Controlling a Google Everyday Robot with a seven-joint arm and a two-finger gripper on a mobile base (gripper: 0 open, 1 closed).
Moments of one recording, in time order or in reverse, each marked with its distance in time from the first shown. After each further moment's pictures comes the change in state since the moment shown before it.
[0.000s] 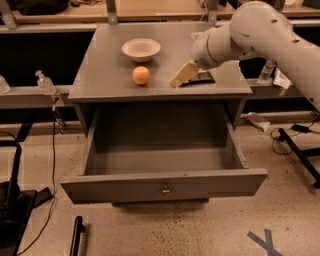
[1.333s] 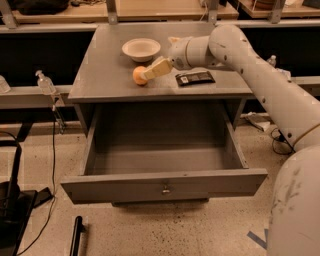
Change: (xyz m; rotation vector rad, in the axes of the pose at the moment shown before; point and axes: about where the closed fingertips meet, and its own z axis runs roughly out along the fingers) arm -0.040 -0.008 0.098 -0.077 -0.295 0.199
